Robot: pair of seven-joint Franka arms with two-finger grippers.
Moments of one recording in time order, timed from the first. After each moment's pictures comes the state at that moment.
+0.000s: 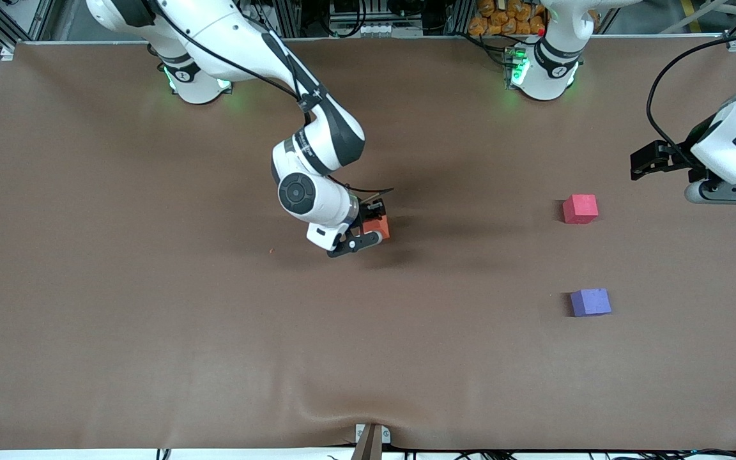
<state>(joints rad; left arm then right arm) 0.05 0.06 -0.16 -1.55 0.04 1.50 -0.04 0.74 0.70 -0.04 -1.55 0.56 2.25 0.11</state>
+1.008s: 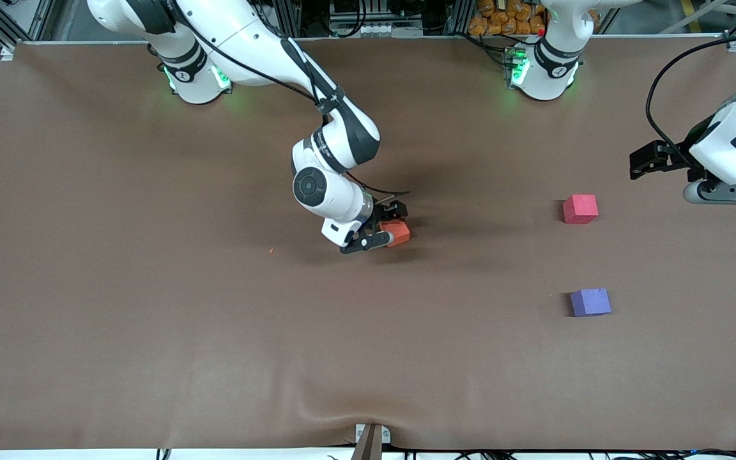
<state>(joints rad) 0.05 0.06 -0.16 -1.55 0.04 1.50 -0.04 0.80 0.75 -0.04 -1.55 0.67 2.41 0.14</state>
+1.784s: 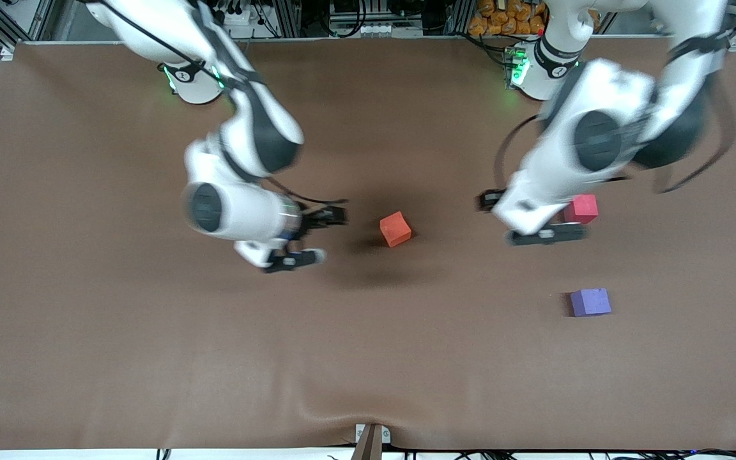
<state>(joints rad) -0.26 0.36 -0.29 -1.59 0.05 1.75 -0.70 0.51 0.45 -0.11 -1.48 0.47 1.77 0.14</state>
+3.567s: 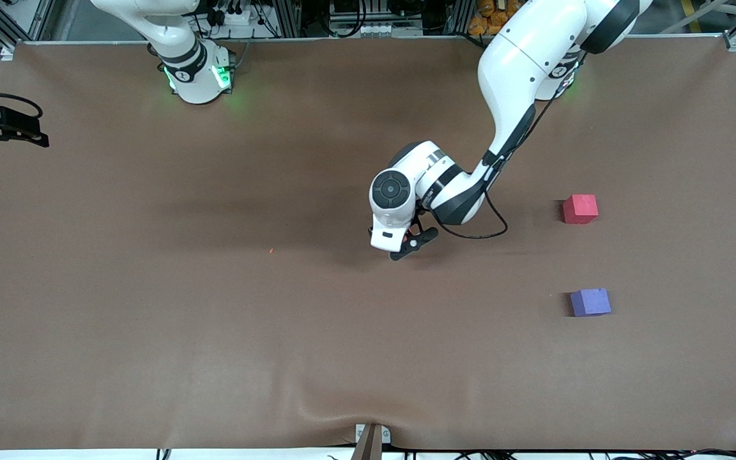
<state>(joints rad) -0.53 0.79 -0.28 -1.50 0.16 2.10 -1.36 -0.03 0.05 -0.06 -1.46 -0.01 1.28 -0.26</state>
